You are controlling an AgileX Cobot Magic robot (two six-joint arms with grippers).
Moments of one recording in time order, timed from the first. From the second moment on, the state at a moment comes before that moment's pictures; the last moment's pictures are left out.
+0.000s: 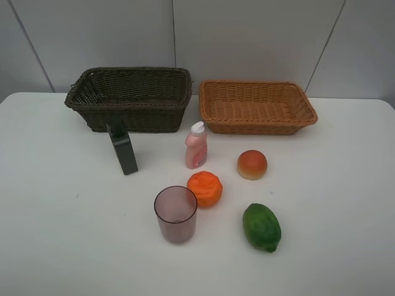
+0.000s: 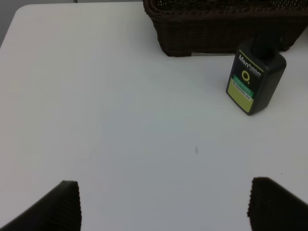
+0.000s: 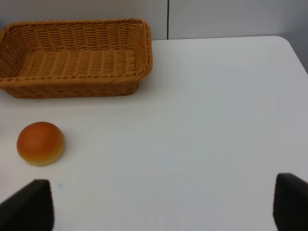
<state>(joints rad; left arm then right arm) -0.04 -0.01 -0.51 0.06 1.07 -0.06 -0.06 0.00 -0.52 -0.03 1.06 0.01</state>
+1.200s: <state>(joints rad) -0.04 -0.01 -0.51 0.06 1.07 -0.06 -0.05 0.00 -0.52 -0.03 1.06 0.01</state>
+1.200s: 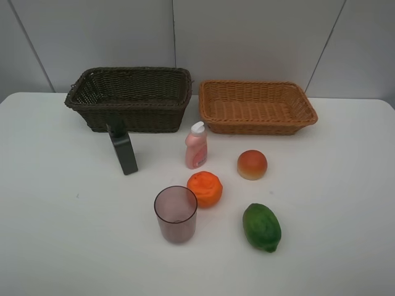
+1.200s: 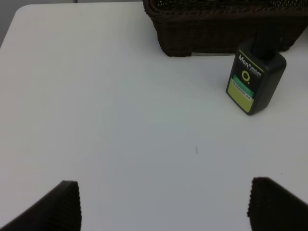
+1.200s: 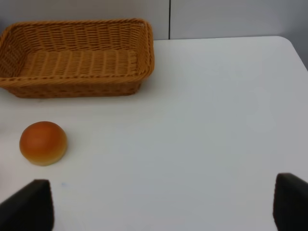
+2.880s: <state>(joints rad) -0.04 -0.01 -0.51 0.06 1.06 -0.06 0.45 1.78 -1.17 -0.05 0.75 0.51</state>
